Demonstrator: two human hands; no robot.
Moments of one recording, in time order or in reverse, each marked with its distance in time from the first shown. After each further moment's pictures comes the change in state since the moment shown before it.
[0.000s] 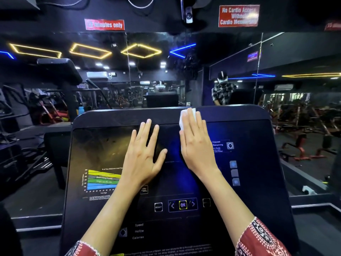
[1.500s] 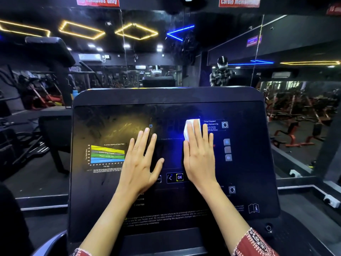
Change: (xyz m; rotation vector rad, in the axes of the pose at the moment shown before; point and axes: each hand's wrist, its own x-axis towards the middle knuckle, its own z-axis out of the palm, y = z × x) left_hand -0.075 0.018 -0.011 -0.057 -0.057 -0.007; right_hand -0.089 -0.016 -0.013 -0.027 -0.053 0.098
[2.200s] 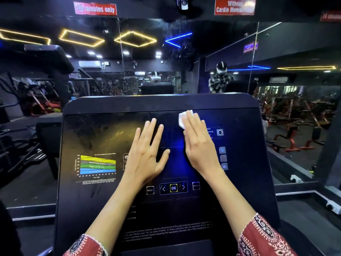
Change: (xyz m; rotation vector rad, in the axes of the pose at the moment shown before) left_hand 0.053 0.013 0.015 0.023 0.032 0.064; right_hand 0.051 0.035 0.001 0.157 0.040 -0.111
